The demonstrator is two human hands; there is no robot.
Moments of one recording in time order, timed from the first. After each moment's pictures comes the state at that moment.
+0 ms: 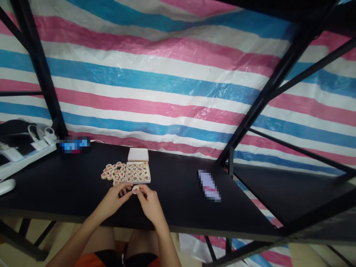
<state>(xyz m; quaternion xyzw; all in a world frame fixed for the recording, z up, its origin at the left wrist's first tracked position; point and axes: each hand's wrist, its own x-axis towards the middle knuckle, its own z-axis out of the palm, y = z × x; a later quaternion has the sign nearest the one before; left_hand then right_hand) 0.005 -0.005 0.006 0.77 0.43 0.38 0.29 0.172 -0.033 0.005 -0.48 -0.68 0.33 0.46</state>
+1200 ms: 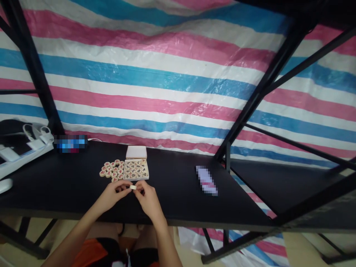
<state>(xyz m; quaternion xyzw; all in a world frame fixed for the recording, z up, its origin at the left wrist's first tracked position) 0.003 0.000 0.010 0.74 0.41 0.37 0.38 0.172 -0.031 0.000 -0.49 -0.68 0.28 0.46</state>
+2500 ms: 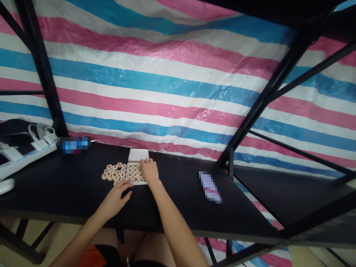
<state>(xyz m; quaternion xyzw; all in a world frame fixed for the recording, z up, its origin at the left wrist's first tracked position) 0.006 0.004 -0.010 0.80 0.46 0.35 0.16 0.174 0.086 0.020 -0.59 -0.78 -0.15 0.14</state>
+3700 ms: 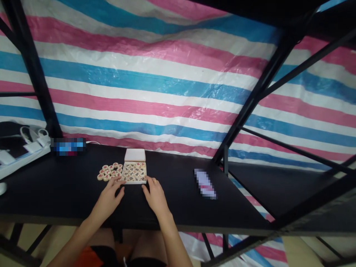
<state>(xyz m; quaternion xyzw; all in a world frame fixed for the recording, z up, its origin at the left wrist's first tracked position) 0.003 0.000 -0.005 0.78 0.51 0.37 0.05 0.209 -0.009 -0.017 -0.58 -0.73 0.05 0.35</state>
